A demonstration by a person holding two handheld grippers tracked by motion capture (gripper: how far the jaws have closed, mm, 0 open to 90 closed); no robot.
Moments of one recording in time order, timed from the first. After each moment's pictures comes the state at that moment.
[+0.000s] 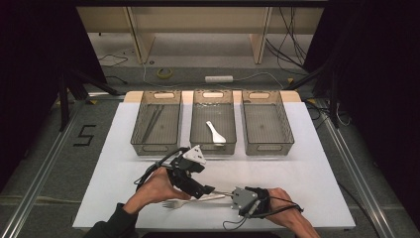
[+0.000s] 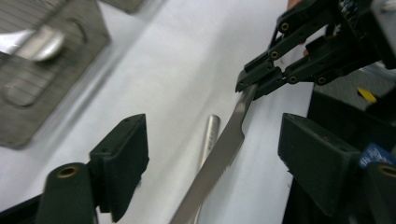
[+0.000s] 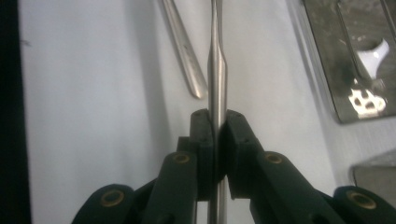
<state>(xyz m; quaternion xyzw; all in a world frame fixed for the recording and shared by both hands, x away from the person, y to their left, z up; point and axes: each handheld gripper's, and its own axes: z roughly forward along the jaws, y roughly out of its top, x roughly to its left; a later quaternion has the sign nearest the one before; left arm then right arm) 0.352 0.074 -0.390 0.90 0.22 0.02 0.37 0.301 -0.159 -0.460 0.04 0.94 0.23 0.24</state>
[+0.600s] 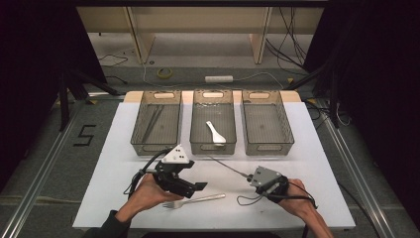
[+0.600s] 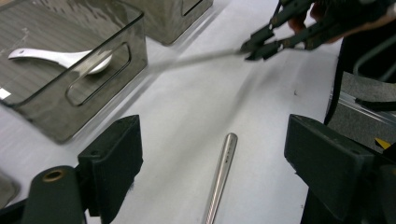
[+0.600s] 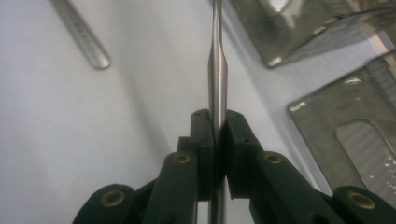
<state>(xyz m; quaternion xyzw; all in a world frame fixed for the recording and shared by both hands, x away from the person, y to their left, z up) 0.340 0.105 -0.399 0.86 0.26 0.06 0.43 0.332 -0.204 -0.444 0.17 0.91 0.27 0.25</state>
